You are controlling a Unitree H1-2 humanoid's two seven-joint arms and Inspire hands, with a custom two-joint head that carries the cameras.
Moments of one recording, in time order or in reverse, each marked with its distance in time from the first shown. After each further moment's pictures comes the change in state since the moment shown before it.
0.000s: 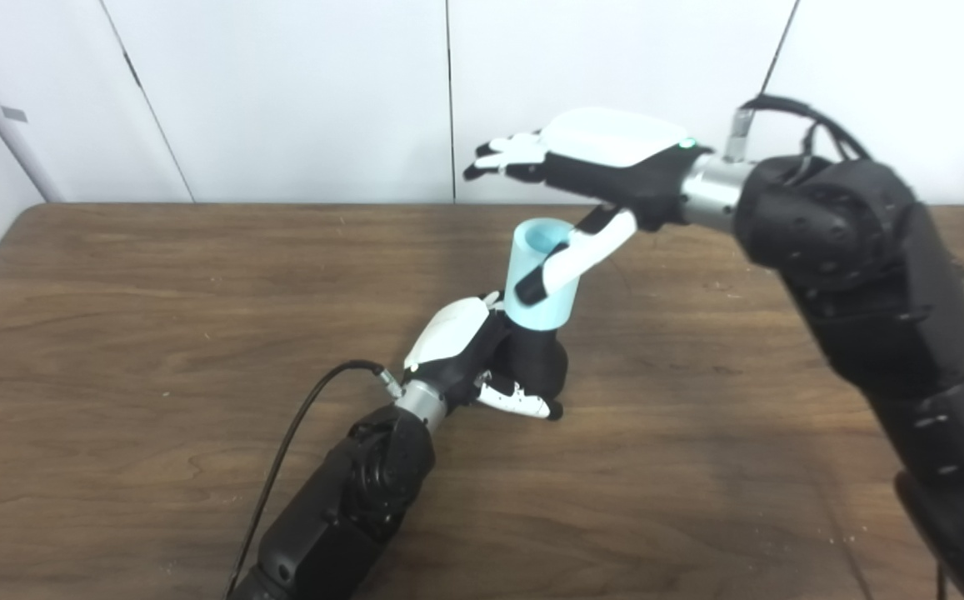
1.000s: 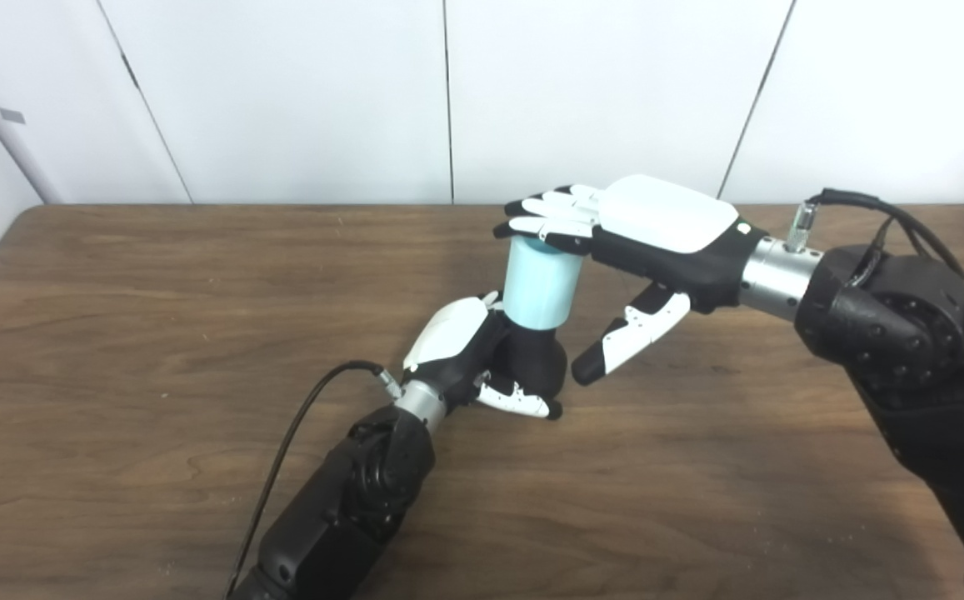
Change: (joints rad) left arm 0.002 0.000 0.003 0.002 0.003 0.000 0.006; right arm 0.208 -0.072 -0.011 -0.116 0.088 -0.154 -0.124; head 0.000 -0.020
